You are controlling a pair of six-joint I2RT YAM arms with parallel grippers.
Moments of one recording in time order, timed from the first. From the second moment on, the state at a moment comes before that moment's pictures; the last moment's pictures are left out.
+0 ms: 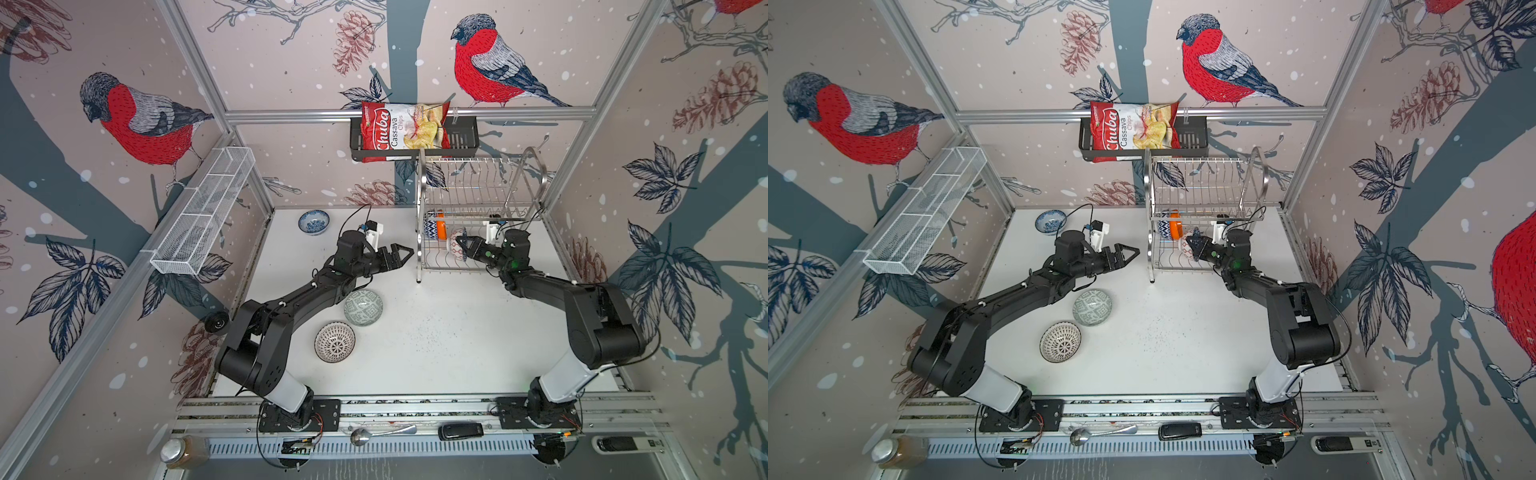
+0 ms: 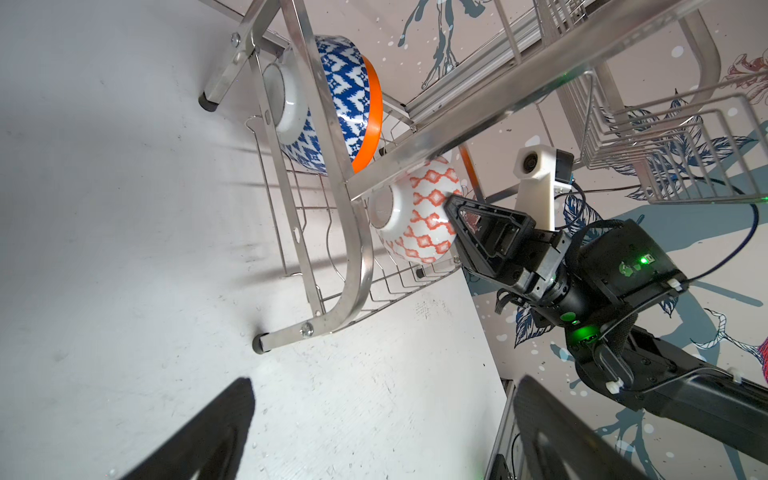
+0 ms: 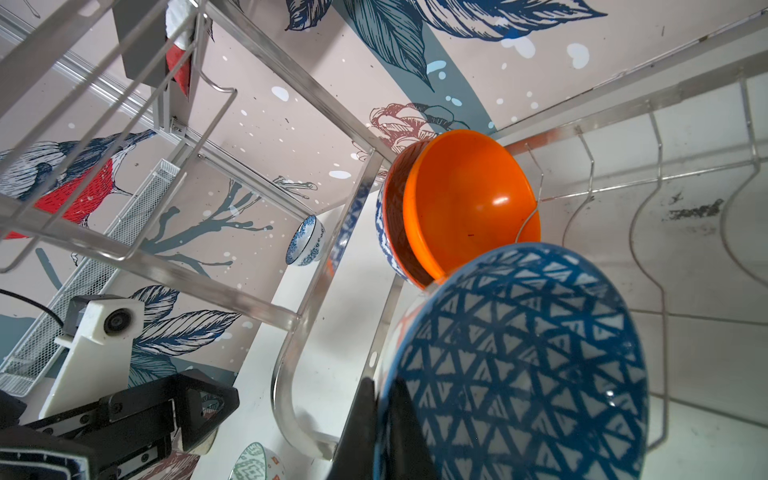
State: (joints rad) left arm -0.43 1.56 0.92 0.25 0.57 -0.73; right arm 0.21 1.69 0.84 0.59 -0.60 0.63
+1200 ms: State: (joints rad) left arm -0.43 1.56 0.92 0.25 0.58 -0.73; right arm 0.16 1.89 1.02 0.72 -0.61 0.78
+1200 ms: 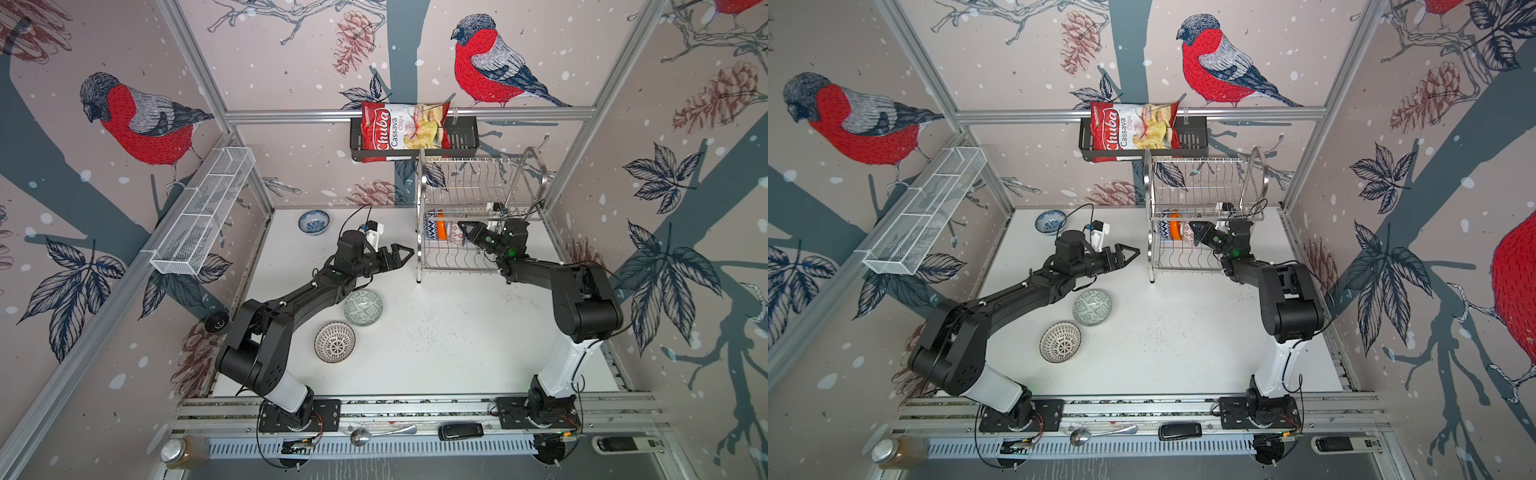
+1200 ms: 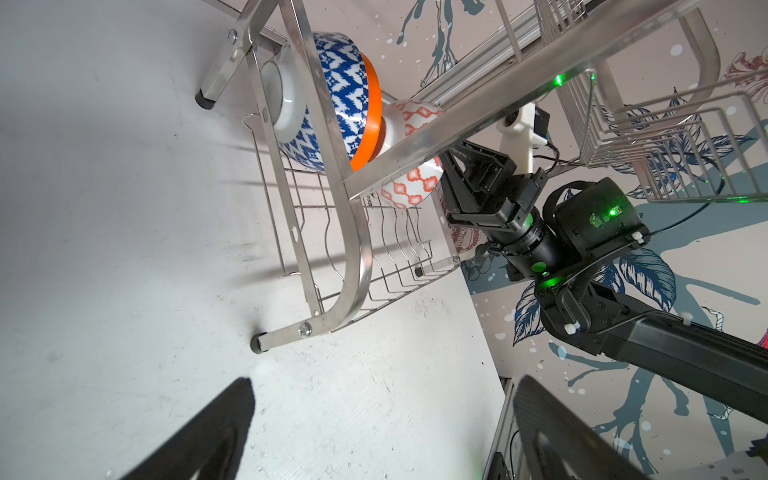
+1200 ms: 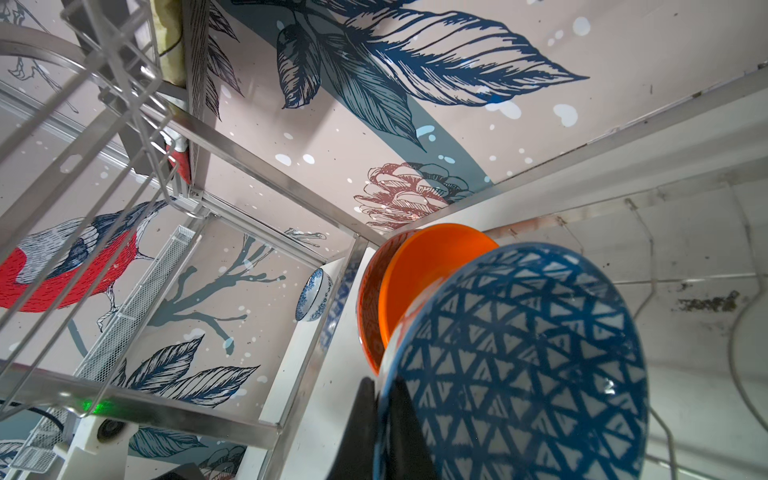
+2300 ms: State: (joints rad) left arm -0.43 1.57 0.93 0.25 0.55 -0.73; right arm 0.17 2.07 1.16 0.83 -0.71 0.82
